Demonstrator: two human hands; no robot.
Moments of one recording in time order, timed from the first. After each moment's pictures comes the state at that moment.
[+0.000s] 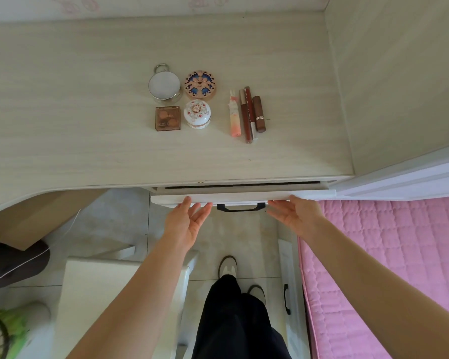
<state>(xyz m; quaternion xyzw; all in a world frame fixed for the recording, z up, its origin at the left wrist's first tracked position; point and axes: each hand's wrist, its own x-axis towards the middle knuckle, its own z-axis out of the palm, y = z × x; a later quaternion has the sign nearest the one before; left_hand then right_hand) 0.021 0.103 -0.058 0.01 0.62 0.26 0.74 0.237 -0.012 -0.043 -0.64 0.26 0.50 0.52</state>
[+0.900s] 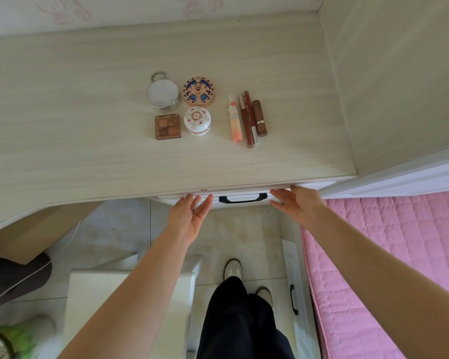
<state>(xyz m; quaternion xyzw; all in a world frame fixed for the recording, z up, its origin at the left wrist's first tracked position) 0.032 0.130 -0.061 0.04 0.60 0.26 0.75 0.248 0.012 -0.048 -0.64 0.25 0.49 0.53</state>
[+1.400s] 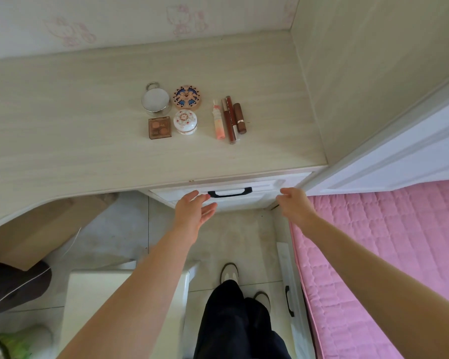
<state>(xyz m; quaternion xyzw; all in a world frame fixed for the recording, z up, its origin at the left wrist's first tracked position) 0.048 0.080 -0.025 0.26 0.62 0.17 0.72 0.241 -0.051 -0.023 -0.85 -0.08 0.44 0.28</state>
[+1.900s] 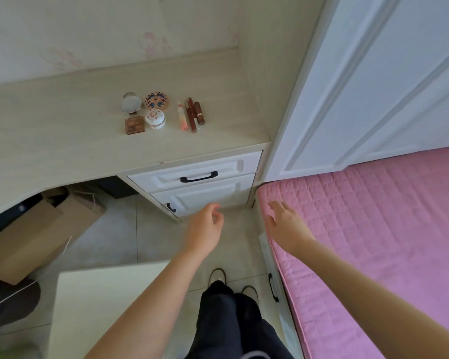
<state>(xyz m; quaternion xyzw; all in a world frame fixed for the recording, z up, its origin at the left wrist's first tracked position) 0.041 -0.091 0.013 0.77 0.47 0.03 0.42 0.193 -0.227 0.035 -0.87 -0.36 0.30 0.14</state>
